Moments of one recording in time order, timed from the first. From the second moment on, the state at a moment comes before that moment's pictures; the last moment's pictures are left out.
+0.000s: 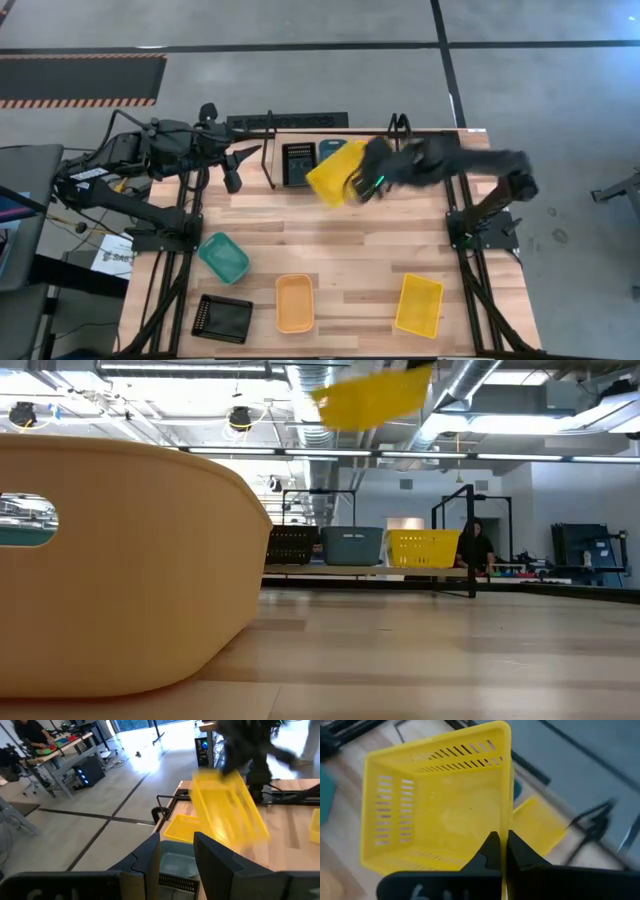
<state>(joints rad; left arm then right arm) 0.01 1.08 1.54 -0.81 -0.45 0.09 0.03 1.59 1.95 -1.40 0.56 0.67</state>
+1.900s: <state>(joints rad) 0.01 1.08 1.54 -0.86 -0.46 -0.03 -0.80 1.92 2.05 -1.57 -0.15 -0.65</state>
